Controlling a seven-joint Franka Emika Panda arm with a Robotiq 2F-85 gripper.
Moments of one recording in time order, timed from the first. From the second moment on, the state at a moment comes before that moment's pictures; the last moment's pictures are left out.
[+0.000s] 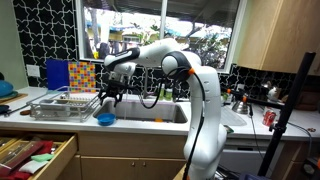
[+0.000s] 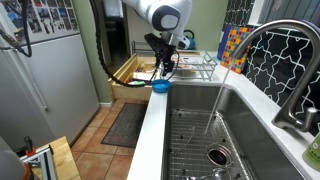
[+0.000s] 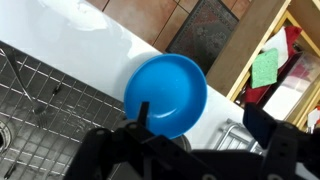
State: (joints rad) arm -0.02 0.22 0.02 -1.72 0.34 1.90 0.10
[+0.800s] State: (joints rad) arm 0.16 0.18 0.12 -1.66 0.20 1.75 0.36
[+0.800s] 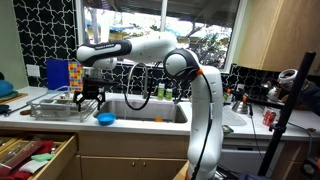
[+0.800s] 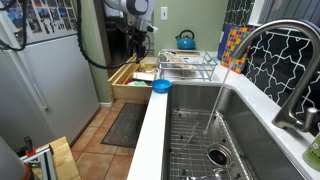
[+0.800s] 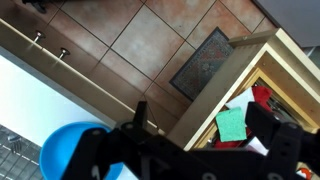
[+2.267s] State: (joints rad) arm 0.45 0.63 0.17 -1.41 -0.26 2.04 0.28
